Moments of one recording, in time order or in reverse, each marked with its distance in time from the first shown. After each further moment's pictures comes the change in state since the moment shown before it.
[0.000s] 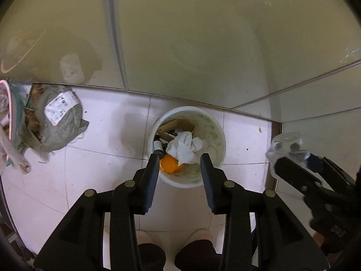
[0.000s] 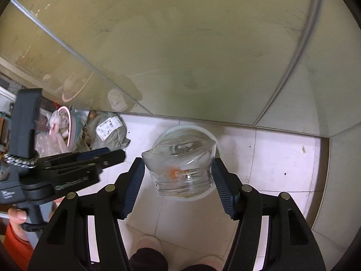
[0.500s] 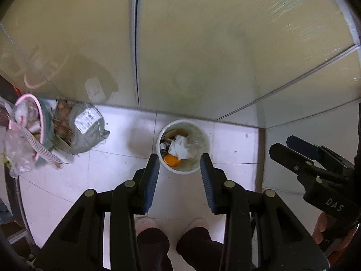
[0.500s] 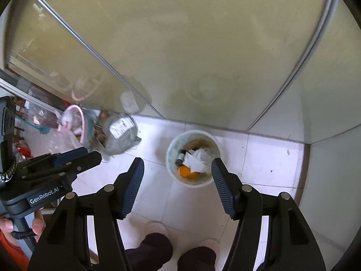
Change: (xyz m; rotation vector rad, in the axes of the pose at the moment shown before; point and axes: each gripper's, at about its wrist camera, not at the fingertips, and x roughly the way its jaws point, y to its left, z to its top) left arm -0.178 -0.037 -0.011 0.038 -0.090 0.025; right arm -0.105 0.035 0.019 -0.029 0.000 -0.039
